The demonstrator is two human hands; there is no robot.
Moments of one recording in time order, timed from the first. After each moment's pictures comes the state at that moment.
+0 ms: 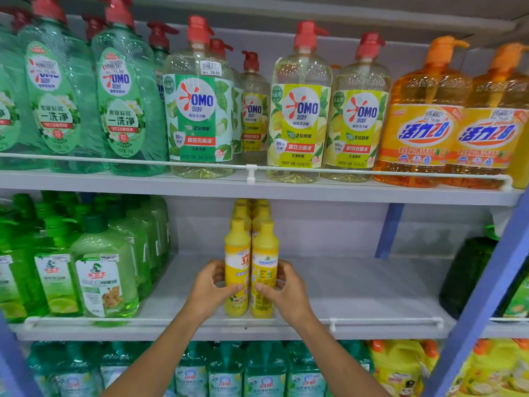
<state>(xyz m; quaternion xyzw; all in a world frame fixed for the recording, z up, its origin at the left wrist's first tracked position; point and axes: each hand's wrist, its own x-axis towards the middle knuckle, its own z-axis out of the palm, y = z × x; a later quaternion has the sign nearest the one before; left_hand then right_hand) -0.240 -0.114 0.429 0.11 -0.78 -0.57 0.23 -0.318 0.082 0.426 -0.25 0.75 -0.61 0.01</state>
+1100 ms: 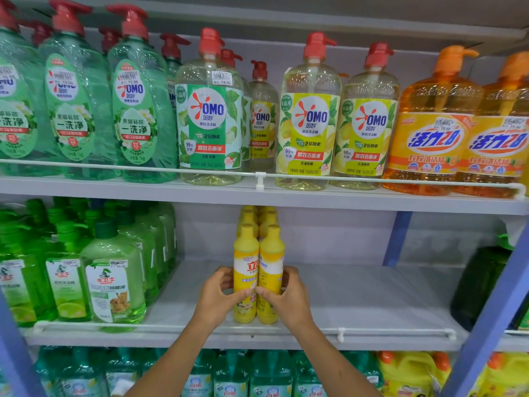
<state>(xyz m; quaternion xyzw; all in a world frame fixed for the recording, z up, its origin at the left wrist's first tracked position) -0.241 -0.111 0.424 0.09 -0.77 -0.58 0.25 -0.325 0.066 0.421 -0.22 0.81 -0.55 -0.04</state>
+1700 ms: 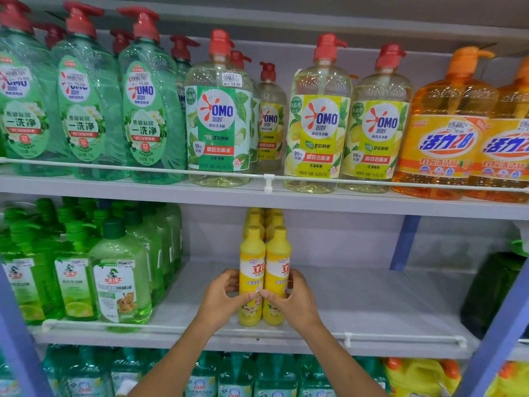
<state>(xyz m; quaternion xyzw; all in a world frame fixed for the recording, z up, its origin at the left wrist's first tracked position) -0.238 -0.119 0.423 0.08 -0.77 -0.59 0.22 -0.327 0.068 0.421 -0.24 0.79 -0.56 0.00</state>
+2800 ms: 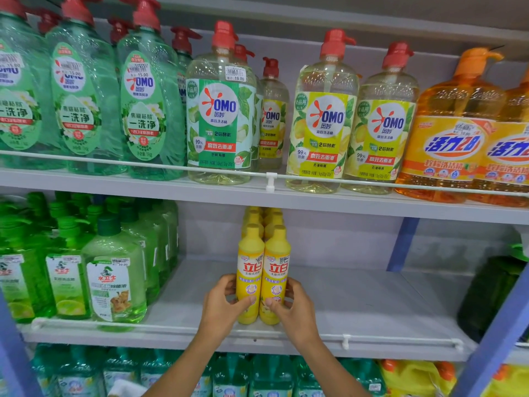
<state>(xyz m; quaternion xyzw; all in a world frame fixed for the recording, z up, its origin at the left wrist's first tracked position) -0.239 -0.101 0.409 0.13 -0.76 -0.57 0.28 -0.323 0.069 0.395 -0.22 0.78 -0.59 -0.03</state>
